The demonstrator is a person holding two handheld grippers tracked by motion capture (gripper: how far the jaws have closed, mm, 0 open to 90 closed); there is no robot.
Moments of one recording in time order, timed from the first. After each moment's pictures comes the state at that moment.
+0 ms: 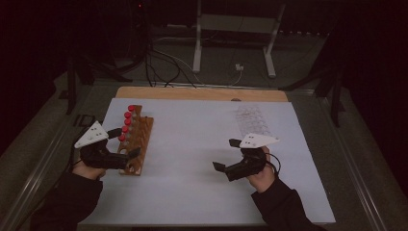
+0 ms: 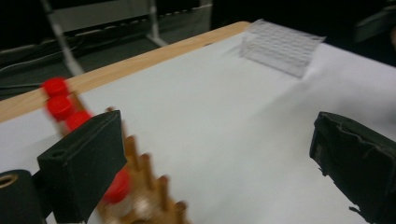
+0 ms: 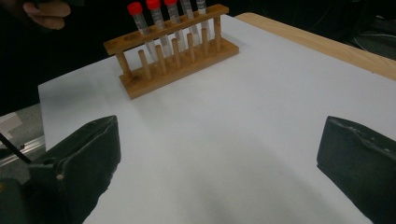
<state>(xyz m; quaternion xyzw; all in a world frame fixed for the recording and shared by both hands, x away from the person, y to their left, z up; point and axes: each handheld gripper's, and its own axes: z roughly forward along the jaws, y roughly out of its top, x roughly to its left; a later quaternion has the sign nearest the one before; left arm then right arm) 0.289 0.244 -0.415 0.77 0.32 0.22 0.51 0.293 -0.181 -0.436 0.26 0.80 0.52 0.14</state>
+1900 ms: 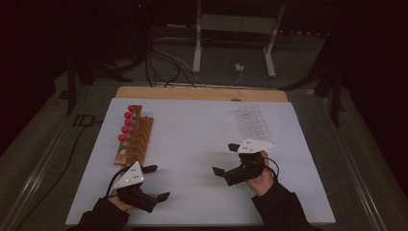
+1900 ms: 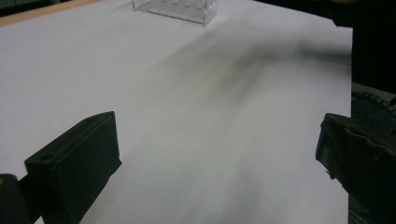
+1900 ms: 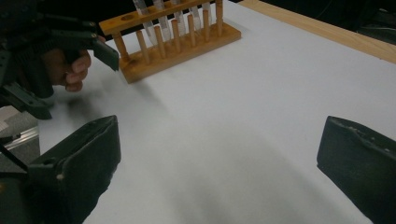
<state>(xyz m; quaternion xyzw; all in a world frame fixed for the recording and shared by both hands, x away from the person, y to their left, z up) 0.250 0.184 -0.513 0.81 0.21 0.13 0.53 0.291 -0.180 -0.453 0.26 0.81 0.50 0.14</state>
